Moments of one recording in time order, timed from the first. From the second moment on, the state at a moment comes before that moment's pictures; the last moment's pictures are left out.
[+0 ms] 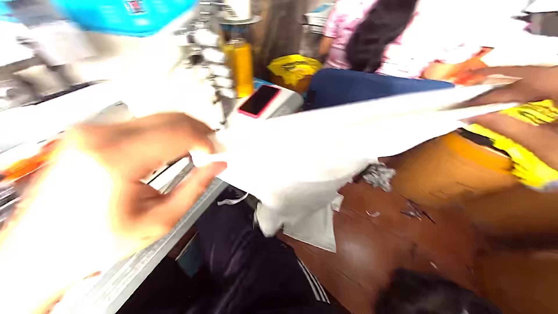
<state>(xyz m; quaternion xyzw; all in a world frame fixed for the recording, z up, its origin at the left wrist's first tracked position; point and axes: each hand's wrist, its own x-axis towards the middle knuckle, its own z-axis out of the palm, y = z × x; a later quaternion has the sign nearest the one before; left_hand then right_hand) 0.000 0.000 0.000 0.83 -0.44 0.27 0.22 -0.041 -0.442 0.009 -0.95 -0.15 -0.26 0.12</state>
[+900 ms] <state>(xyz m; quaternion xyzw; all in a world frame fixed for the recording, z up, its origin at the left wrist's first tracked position) 0.143 -0.252 -0.363 0.88 -0.19 -0.21 0.38 -0.049 -0.559 -0.404 -0.93 0.15 -0.12 0.31</state>
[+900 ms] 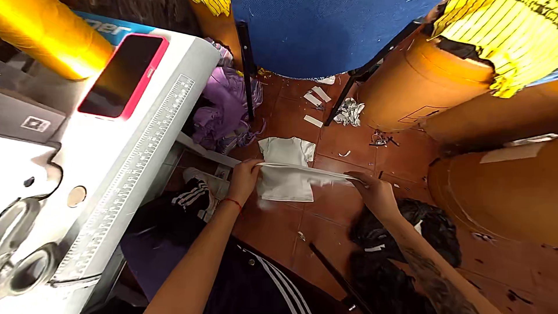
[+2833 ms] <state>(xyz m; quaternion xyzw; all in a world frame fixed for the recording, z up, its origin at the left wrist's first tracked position) -0.342 0.154 -0.110 0.70 0.13 0.59 0.38 -0.097 0.165 -0.160 -0.59 -0.73 -0.03 0.33</state>
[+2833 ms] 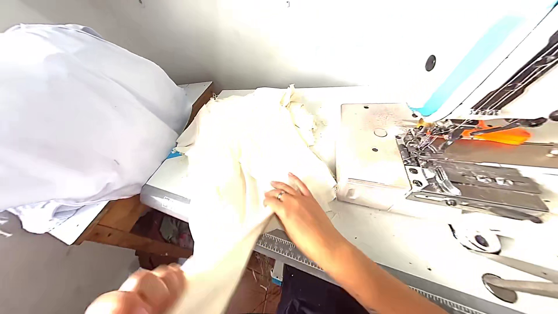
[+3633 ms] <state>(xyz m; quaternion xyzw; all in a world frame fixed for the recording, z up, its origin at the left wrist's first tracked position) -0.173 0.112 -0.179 0.81 0.15 0.47 0.31 -0.022 0.024 -0.169 -0.33 -0.47 0.37 0.73</state>
